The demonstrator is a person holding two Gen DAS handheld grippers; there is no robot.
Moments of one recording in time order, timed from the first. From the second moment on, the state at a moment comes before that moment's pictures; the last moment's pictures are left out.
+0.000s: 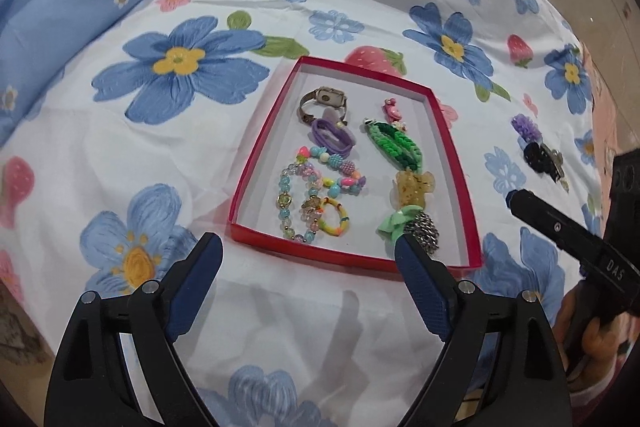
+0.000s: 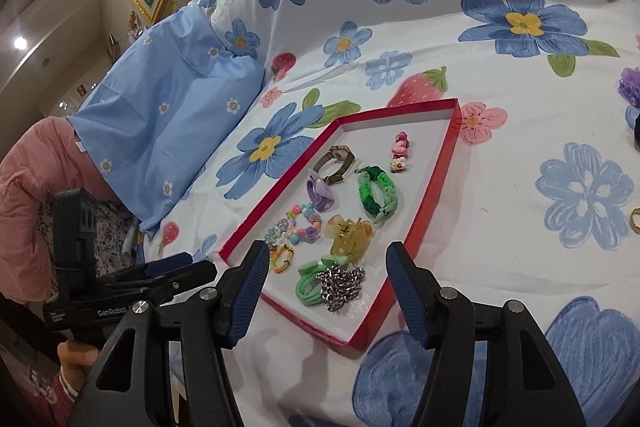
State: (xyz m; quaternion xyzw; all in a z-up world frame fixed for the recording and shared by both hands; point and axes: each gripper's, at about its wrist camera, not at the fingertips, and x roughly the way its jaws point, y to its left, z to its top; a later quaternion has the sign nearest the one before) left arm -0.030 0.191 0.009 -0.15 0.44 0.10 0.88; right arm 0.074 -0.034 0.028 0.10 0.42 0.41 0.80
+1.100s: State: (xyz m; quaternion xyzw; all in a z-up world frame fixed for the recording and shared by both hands) left arm -0.048 0.171 0.011 -0.05 0.42 0.15 0.89; right arm 0.040 -0.031 0.038 -0.03 0.40 0.40 0.82
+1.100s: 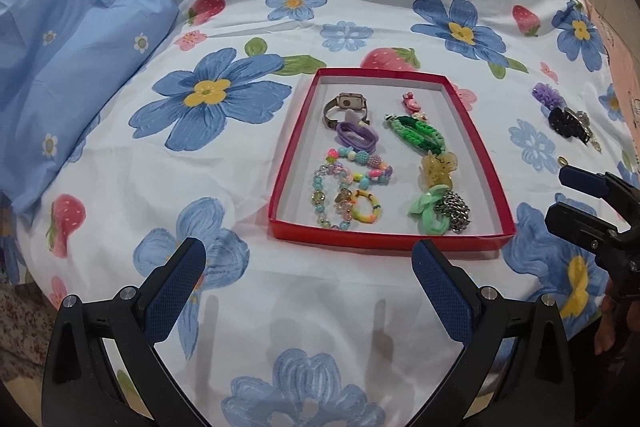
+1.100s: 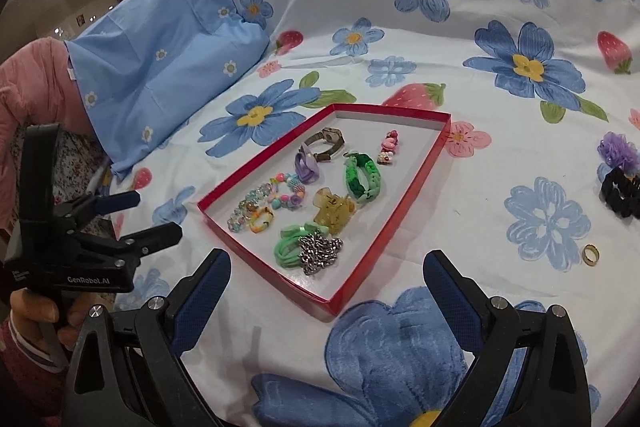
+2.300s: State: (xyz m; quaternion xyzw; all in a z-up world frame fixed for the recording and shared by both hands) left arm -0.051 0.163 0.009 -0.04 0.37 0.18 0.91; right arm 0.042 -0.021 0.026 -0.04 0.35 0.39 0.85
